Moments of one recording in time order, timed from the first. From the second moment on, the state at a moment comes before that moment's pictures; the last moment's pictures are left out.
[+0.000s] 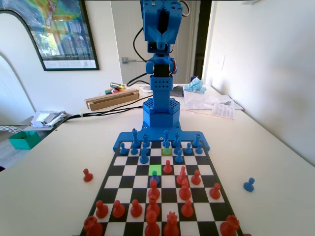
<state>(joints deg) 2.0 174.9 125.5 90.3 -99.2</state>
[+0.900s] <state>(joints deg) 2.0 174.9 125.5 90.3 -99.2</state>
